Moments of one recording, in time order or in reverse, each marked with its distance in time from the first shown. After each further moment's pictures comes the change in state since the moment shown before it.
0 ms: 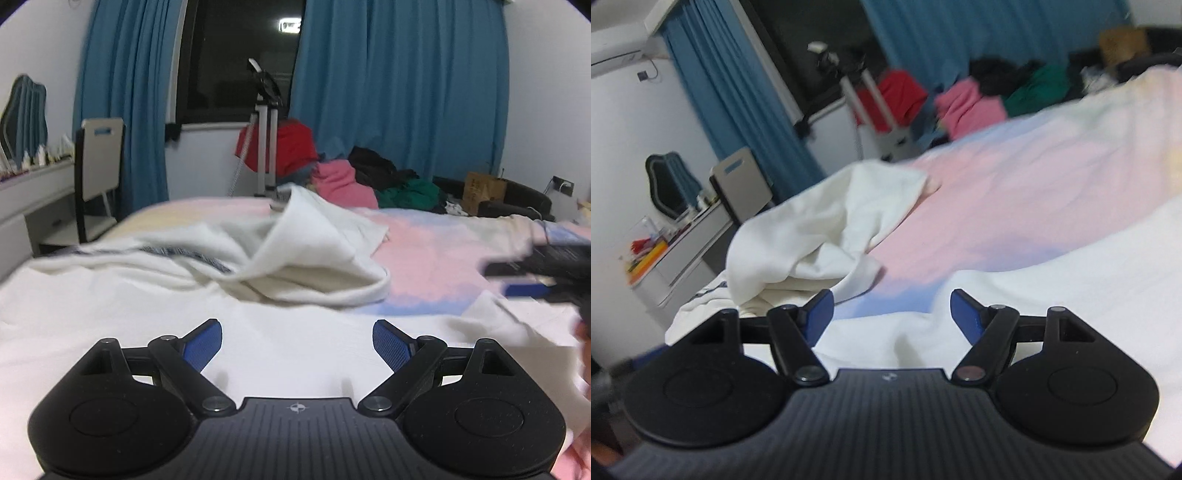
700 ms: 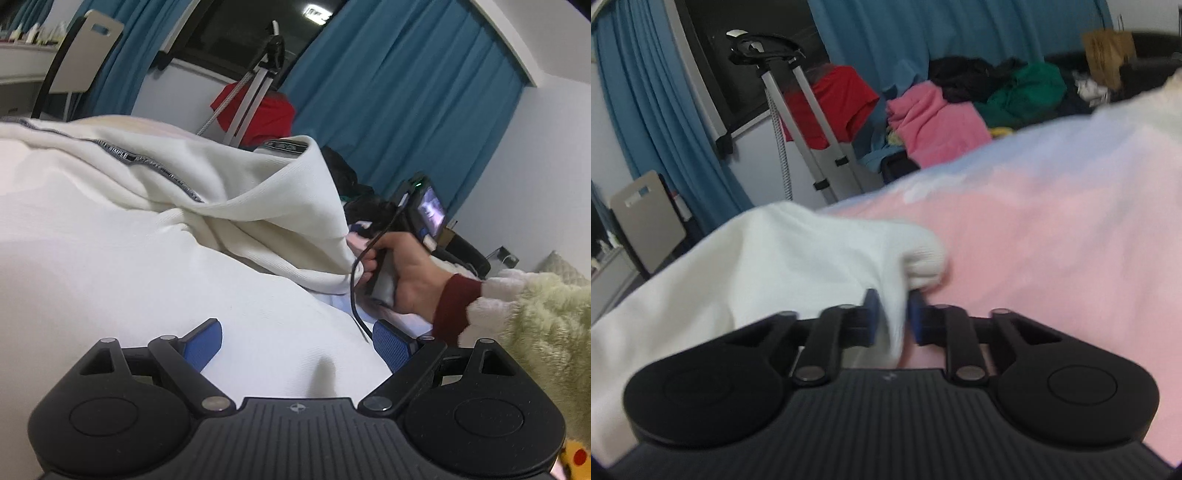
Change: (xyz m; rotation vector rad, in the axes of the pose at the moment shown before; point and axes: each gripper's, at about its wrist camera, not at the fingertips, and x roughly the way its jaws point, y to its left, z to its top) left arm 0.062 0.054 -0.029 -0.330 0.043 -0.289; right arm 0.273 -0.002 0.092 0.006 -0.103 -0.238
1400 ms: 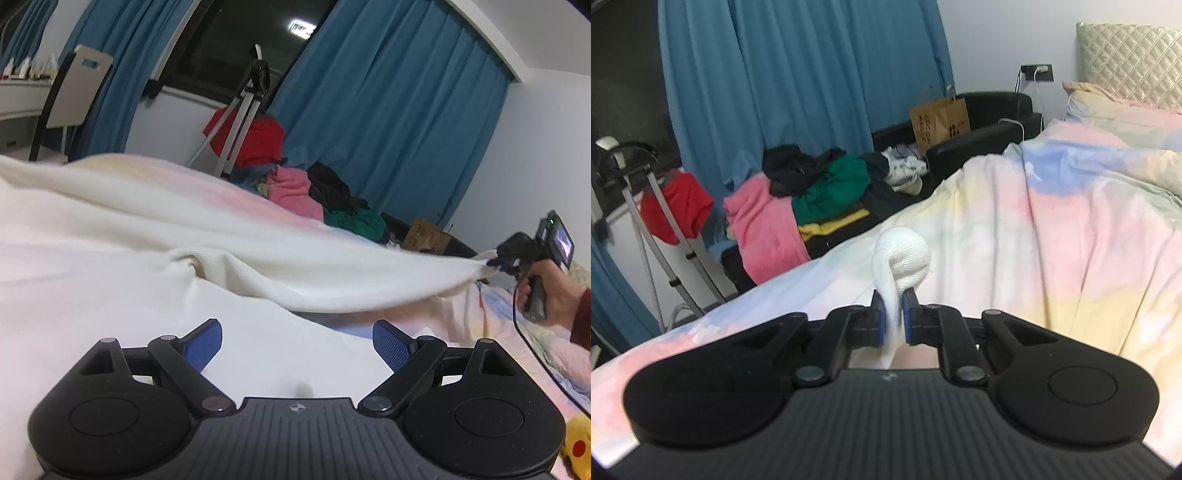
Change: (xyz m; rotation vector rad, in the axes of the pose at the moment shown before) left arm -0.047 -0.023 0.009 0.080 -0.058 0.021; right arm -0.211 -0.181 0.108 0.117 -0.162 -0.438
